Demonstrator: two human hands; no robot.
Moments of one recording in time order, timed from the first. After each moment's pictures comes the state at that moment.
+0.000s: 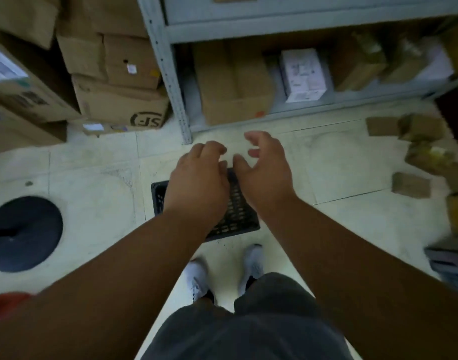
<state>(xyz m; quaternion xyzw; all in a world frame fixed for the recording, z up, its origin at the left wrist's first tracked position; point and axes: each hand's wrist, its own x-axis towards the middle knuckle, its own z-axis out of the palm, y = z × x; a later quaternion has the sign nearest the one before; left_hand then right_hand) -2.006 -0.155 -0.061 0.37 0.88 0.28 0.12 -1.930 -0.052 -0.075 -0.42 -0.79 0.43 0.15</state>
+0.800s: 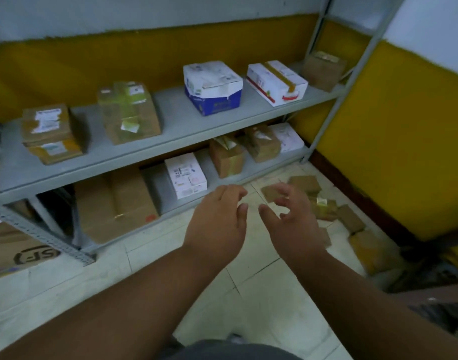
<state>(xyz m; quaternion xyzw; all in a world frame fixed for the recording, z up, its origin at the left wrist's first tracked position) -1.740 0.249 0.057 0.55 0.76 0.33 0.09 -1.606 0.322 0.047 -0.52 -0.70 0.39 0.31</state>
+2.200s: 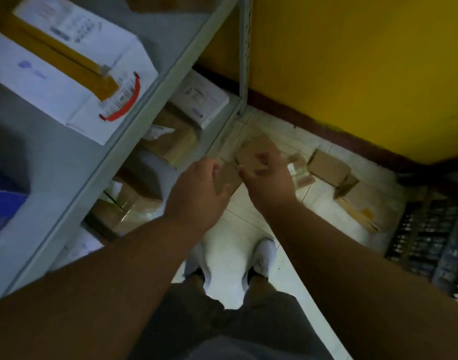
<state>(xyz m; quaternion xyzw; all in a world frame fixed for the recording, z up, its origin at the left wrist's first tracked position) -1.681 0.952 -0.155 0.65 0.69 0.11 0.30 -1.537 0.966 -0.201 -0.74 -0.43 0.44 0.28</state>
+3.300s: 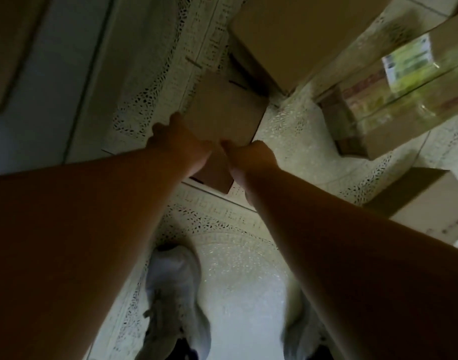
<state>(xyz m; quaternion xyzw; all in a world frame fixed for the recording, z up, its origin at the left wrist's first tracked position) -1.735 1.110 -0.805 0.53 0.75 -0.20 0.34 -1.620 1.067 -0.812 -0.79 -0.15 0.58 0.12</state>
